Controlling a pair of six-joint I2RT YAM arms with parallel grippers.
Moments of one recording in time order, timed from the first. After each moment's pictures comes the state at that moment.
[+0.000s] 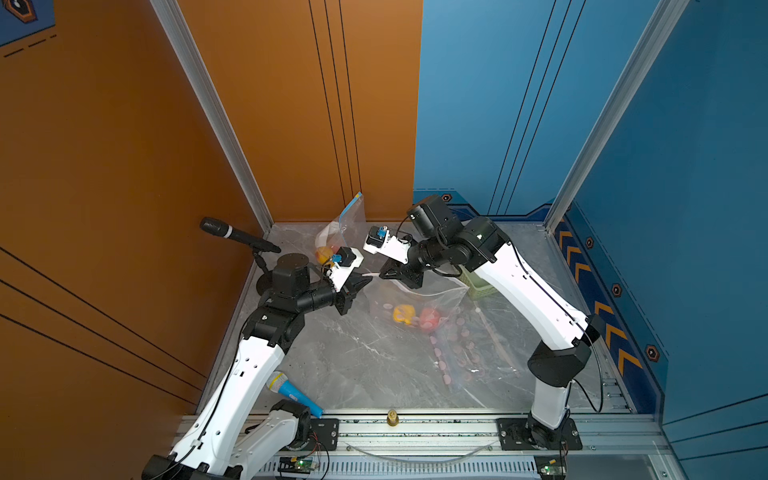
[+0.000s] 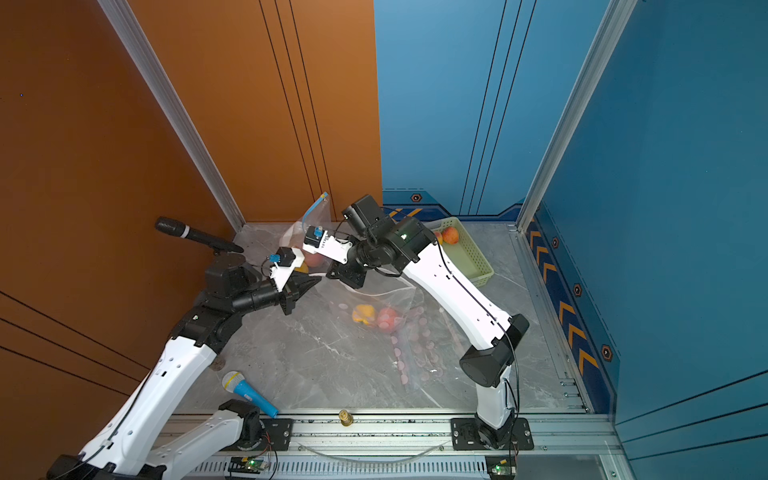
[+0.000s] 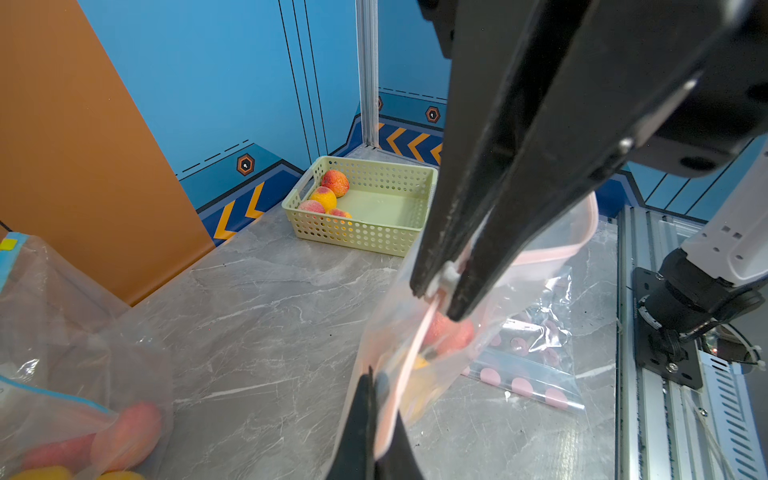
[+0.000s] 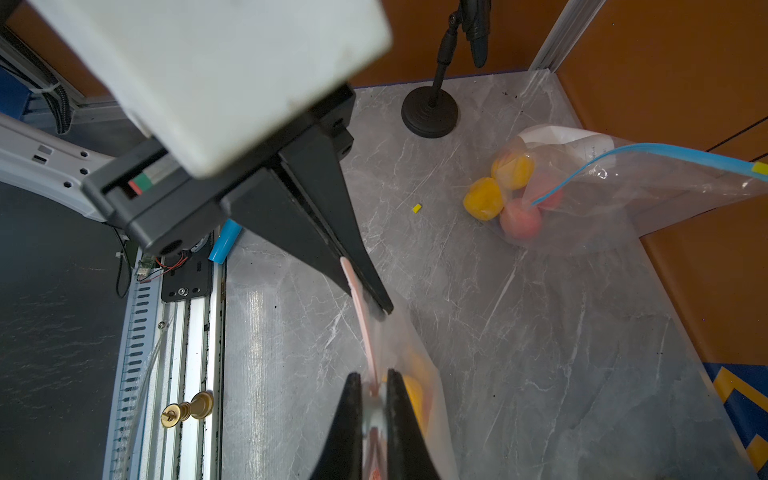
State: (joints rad) left arm -0.24 0.96 0.96 -0.36 0.67 0.26; right arm 0.82 1.88 2.29 -1.22 -0.38 -0.45
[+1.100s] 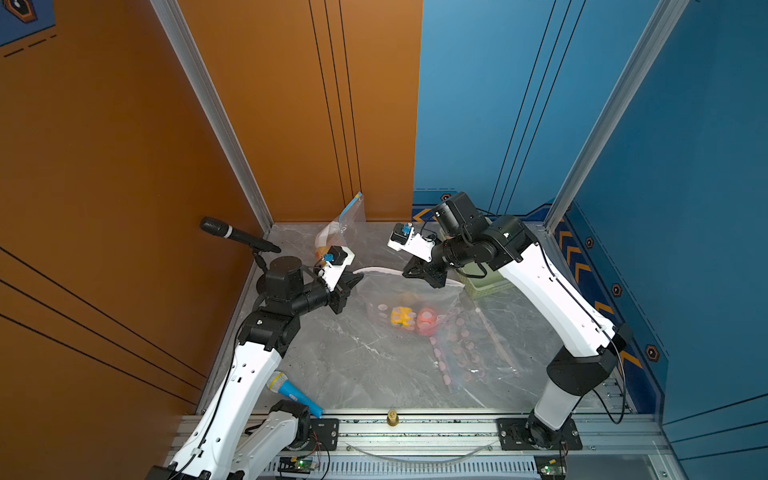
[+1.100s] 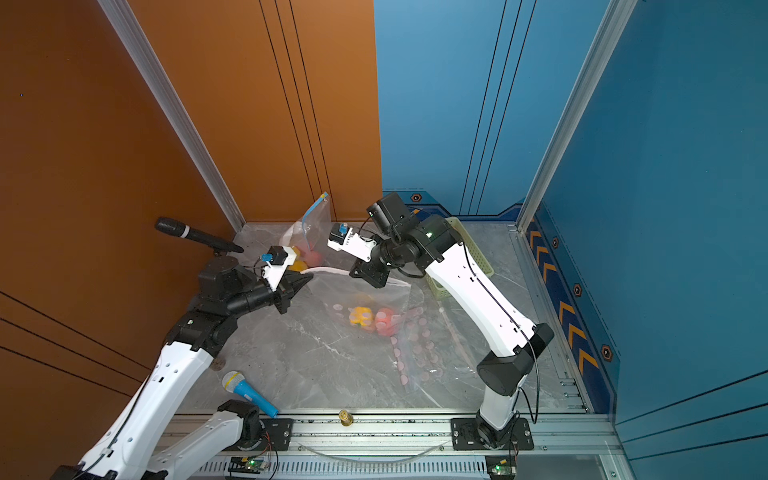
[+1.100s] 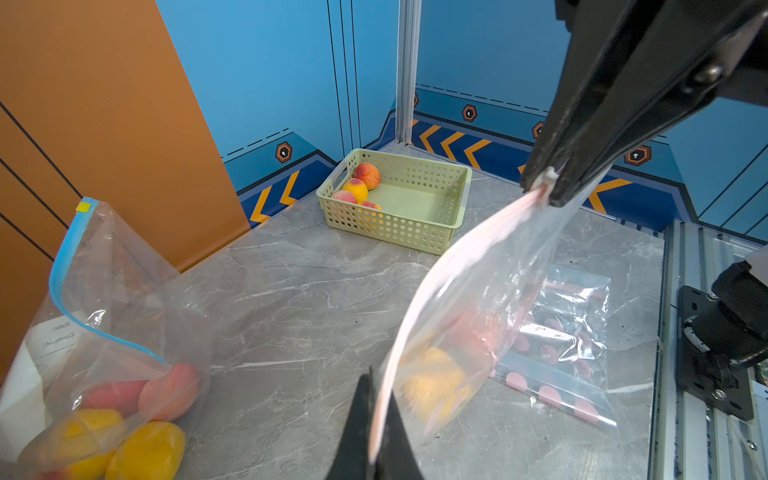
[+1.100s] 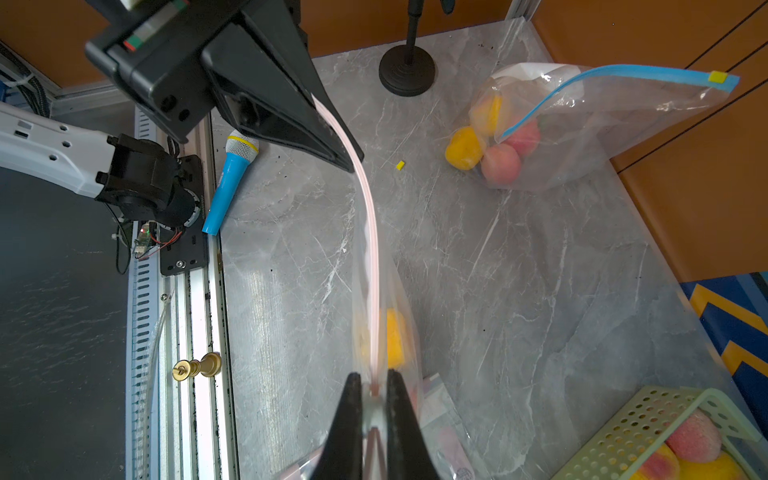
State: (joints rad) left arm -0.19 0.93 0.93 -0.36 0.61 0.23; right arm 0.73 1.75 2.16 -1.27 -0.38 -0.45
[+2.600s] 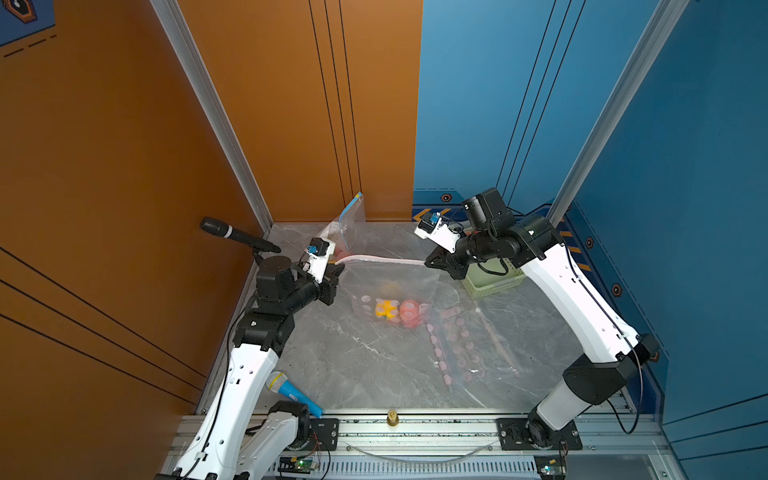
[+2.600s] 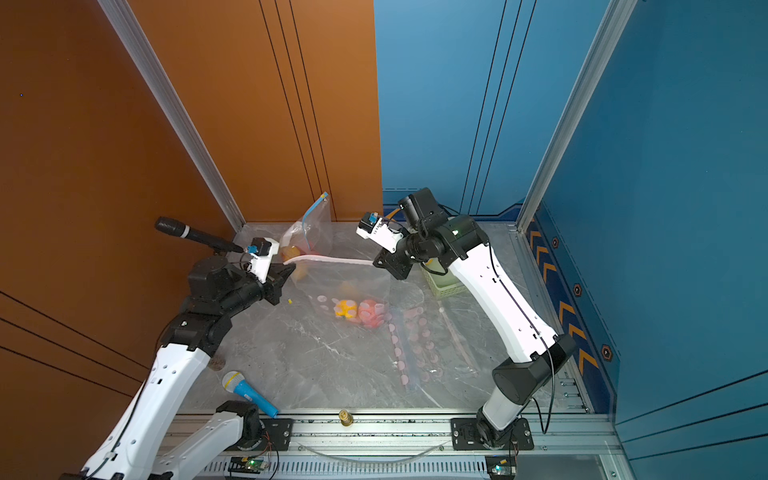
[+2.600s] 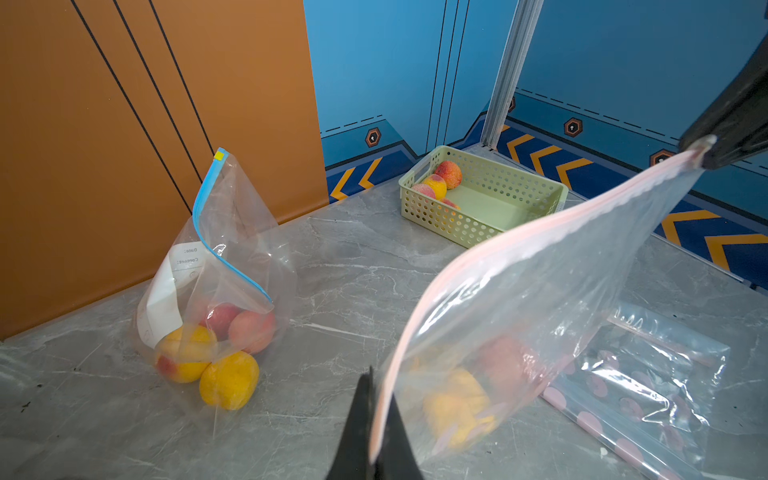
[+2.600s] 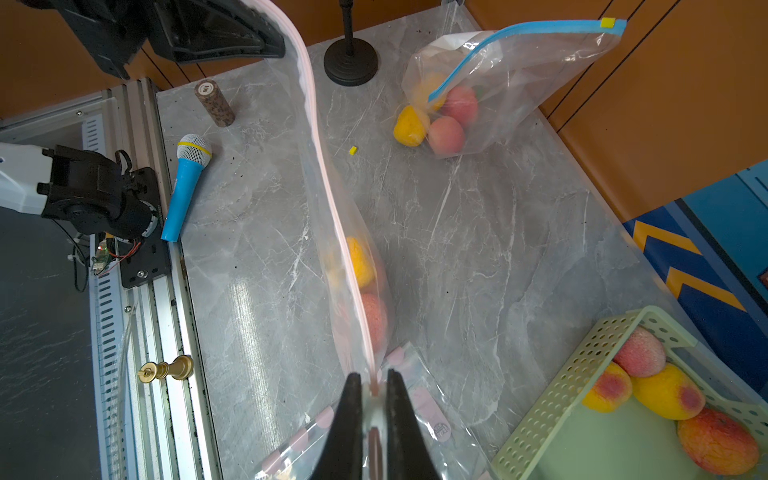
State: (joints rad) left arm -0.11 0.92 0.93 -0.34 0.45 0.14; right arm 0.59 1.65 2.02 -1.21 -0.40 -0.44
